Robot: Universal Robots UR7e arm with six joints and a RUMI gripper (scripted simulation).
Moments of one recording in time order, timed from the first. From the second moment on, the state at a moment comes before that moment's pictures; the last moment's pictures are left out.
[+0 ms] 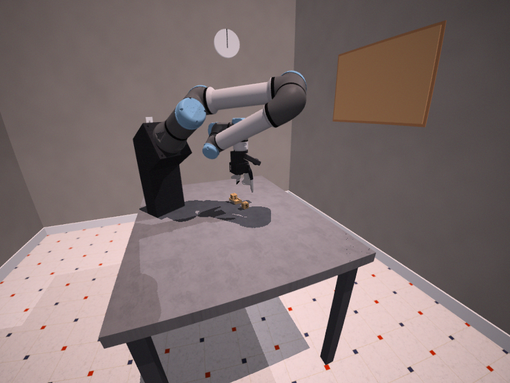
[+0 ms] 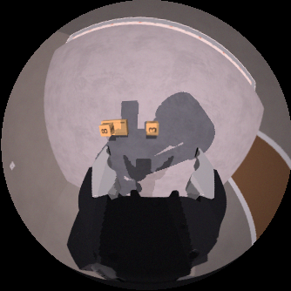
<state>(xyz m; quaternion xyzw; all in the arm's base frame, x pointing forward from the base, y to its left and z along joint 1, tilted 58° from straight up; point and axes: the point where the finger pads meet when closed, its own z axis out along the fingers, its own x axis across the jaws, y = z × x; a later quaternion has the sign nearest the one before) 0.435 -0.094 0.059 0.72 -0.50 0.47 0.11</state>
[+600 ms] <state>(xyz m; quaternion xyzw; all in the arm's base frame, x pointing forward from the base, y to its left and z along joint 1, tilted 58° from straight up) 0.436 -0.086 0.050 0.72 -0.50 0.47 0.10</state>
